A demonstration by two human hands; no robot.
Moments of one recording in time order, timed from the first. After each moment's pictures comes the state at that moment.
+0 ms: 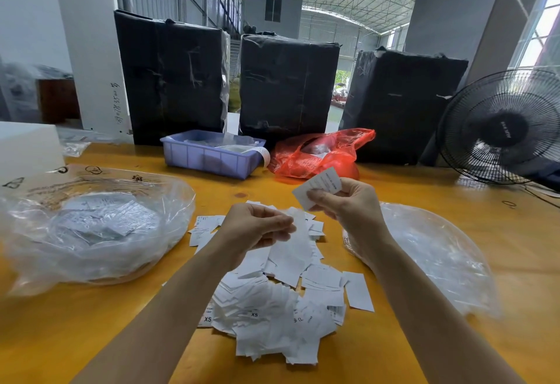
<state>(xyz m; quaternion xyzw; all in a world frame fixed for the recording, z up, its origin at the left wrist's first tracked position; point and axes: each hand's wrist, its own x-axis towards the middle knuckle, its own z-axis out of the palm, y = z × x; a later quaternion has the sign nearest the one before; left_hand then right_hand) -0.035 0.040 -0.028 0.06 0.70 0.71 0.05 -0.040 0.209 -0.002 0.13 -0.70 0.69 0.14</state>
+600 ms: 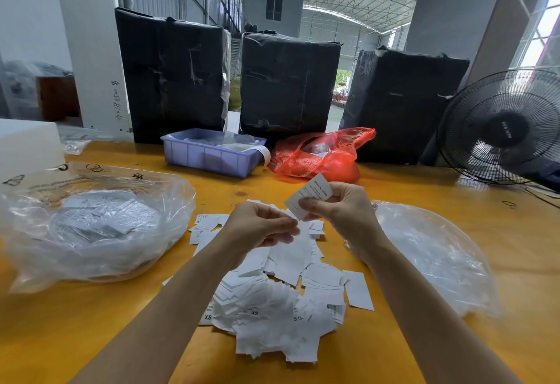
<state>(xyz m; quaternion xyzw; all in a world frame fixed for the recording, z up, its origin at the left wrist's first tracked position) -0.036 0.041 -0.030 0.08 0.73 0.68 0.05 -0.039 0.207 -0.006 0.16 -0.76 0.62 0.12</state>
